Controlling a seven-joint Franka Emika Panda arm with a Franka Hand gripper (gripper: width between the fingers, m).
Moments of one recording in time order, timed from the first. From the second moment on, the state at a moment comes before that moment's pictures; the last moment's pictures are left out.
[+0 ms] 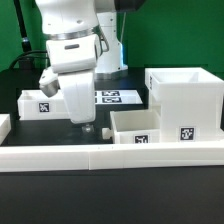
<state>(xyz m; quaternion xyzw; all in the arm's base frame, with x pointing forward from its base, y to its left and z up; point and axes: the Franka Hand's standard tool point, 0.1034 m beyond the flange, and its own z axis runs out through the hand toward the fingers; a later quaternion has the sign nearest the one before) 0.541 -0.051 0.021 -0.71 -0.70 -0.02 0.08</state>
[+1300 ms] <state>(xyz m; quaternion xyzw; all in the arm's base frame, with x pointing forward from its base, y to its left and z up) 0.559 0.025 0.028 -0.76 -0.65 -0.02 0.09</state>
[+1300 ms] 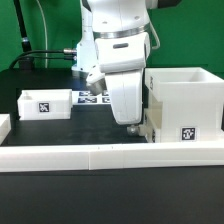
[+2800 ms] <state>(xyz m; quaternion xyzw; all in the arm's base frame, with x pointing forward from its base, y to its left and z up) 0.487 -0.054 0.057 -0.80 -0.59 -0.01 0.06</state>
